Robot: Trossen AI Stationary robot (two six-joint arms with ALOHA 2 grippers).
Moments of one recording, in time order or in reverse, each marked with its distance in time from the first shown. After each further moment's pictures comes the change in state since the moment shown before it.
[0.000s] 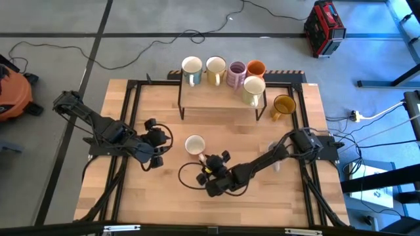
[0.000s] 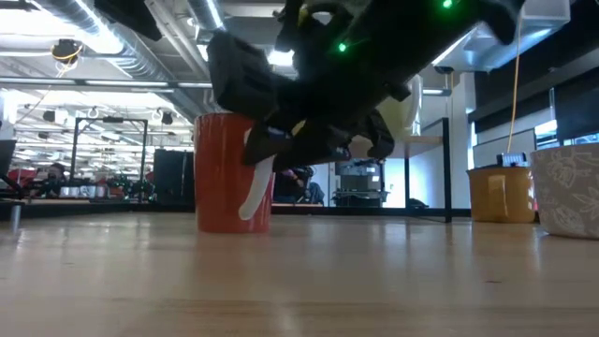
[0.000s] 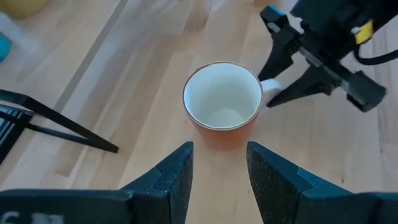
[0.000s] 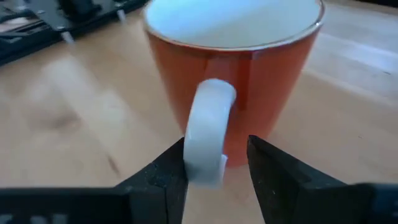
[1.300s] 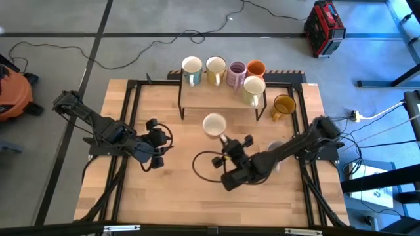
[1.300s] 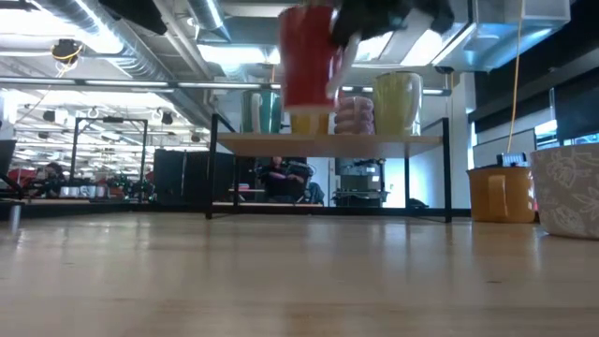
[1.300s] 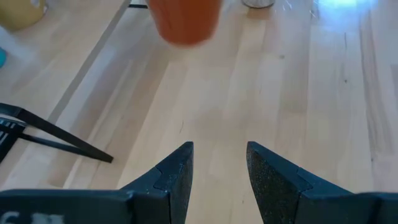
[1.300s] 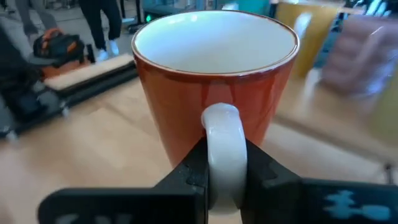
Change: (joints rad) left arm 0.000 0.000 0.000 0.046 -0.003 0.024; right arm 0.026 -0.362 -0.002 -0.527 0.311 0.107
